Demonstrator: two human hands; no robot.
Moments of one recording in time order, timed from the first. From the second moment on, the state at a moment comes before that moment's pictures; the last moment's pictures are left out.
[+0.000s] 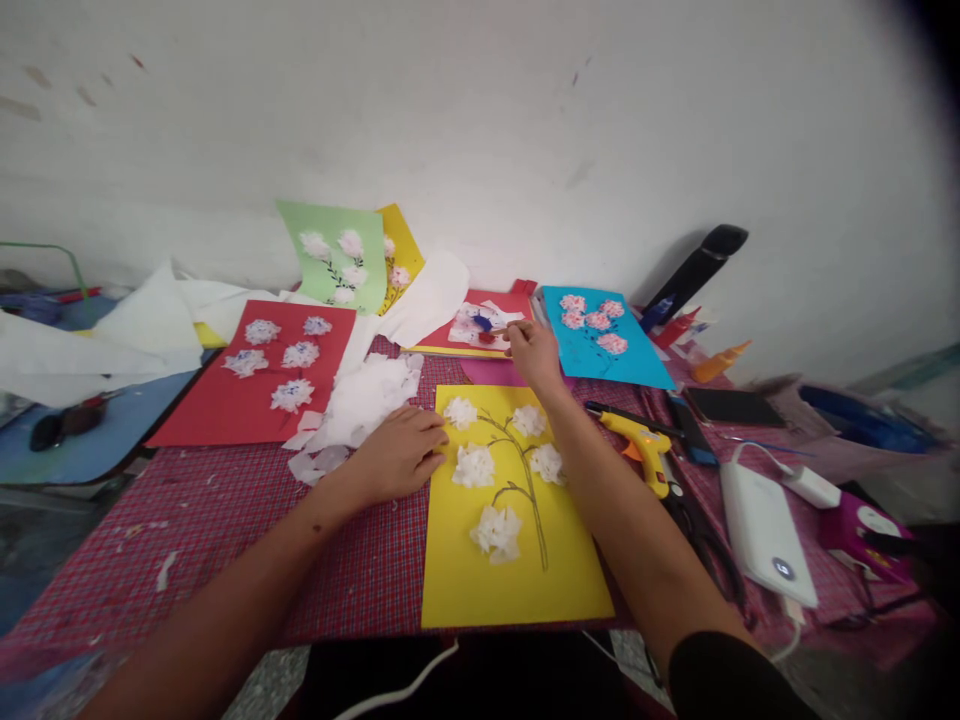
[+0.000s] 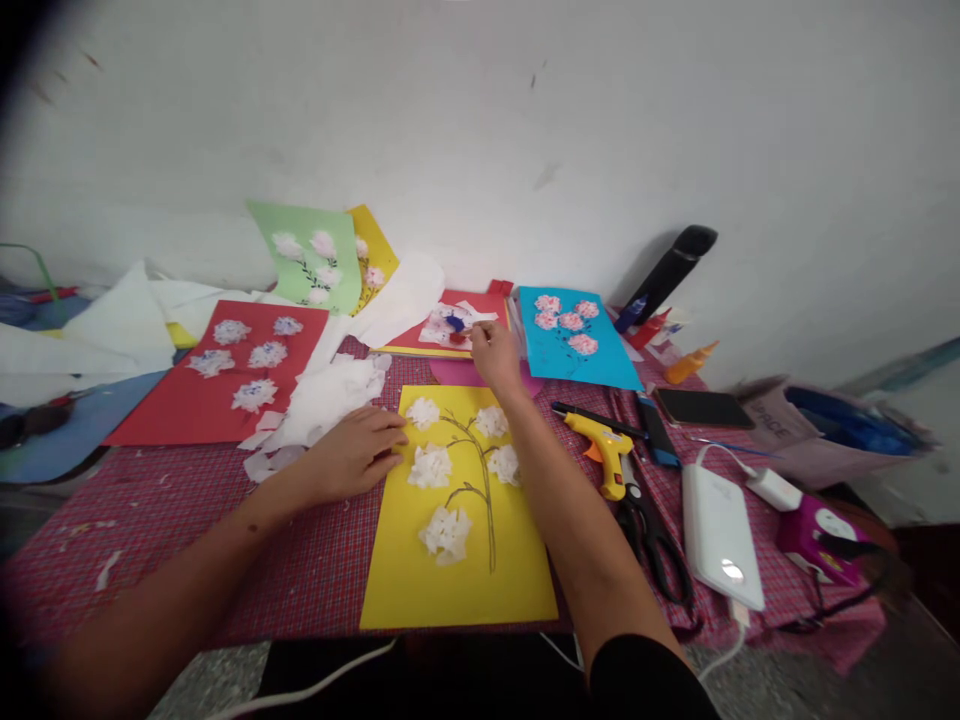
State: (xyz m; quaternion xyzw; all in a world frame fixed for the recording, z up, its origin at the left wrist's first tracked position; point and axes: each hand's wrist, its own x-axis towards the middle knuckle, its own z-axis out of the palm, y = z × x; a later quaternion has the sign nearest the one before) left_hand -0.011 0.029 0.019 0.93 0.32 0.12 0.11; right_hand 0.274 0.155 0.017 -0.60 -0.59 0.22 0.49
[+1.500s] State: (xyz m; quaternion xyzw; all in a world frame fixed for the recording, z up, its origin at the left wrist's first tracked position) left_hand -0.012 0.027 0.020 0.94 0.31 0.13 0.10; right_hand 0.289 0.132 0.065 -0.54 -0.35 0.40 0.65
